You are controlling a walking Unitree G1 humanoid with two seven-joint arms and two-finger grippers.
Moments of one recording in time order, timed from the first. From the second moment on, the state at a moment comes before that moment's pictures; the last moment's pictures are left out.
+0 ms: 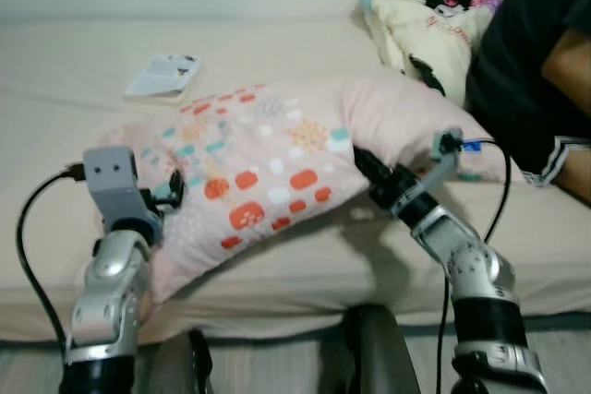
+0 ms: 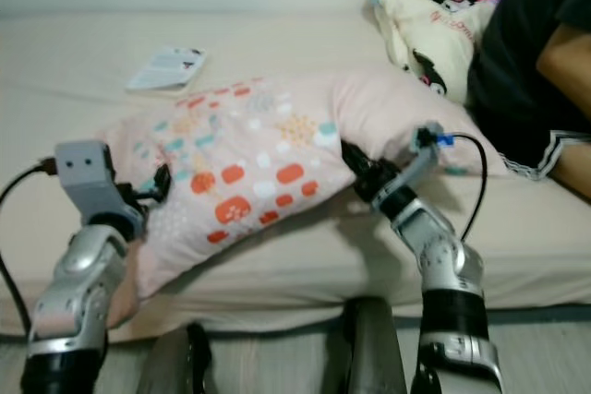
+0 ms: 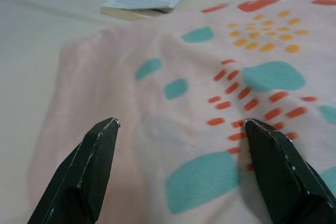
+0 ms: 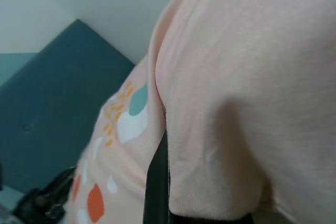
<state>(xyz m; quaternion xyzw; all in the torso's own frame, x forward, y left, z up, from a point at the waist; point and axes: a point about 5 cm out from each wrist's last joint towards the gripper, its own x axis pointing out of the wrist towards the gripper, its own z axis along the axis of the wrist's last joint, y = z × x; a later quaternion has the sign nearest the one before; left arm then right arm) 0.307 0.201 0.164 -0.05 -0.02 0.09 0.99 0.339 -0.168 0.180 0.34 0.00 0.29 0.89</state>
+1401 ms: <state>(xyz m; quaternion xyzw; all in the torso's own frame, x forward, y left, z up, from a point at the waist) 0.313 0.194 0.141 -0.05 0.00 0.08 1.00 0.303 -0.155 0.157 0.35 0.06 0.28 0.89</state>
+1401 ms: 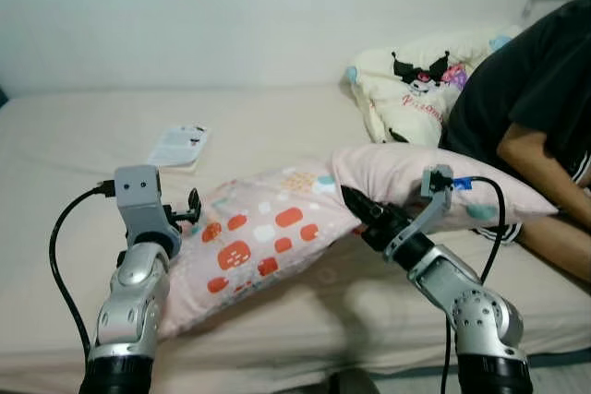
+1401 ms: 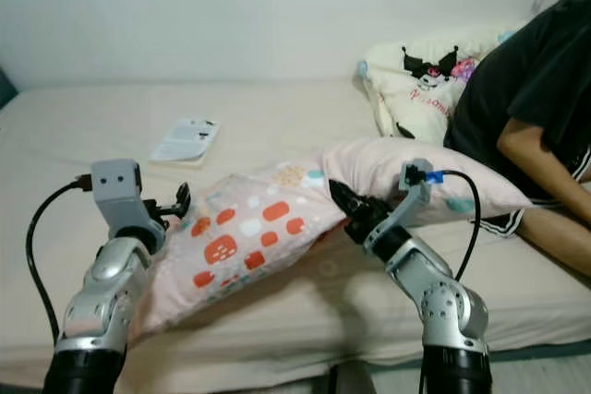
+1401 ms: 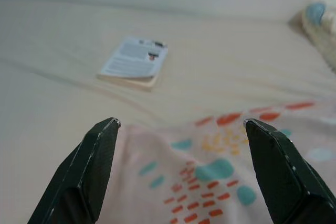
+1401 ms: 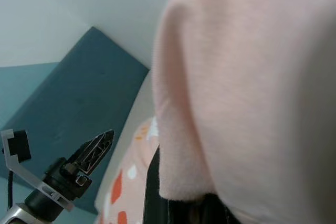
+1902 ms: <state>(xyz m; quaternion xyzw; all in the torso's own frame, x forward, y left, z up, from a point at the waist) 0.310 0.193 0.135 -0.04 0.01 0.08 1.00 0.300 -0.156 0.158 0.34 0.05 0.27 0.90</state>
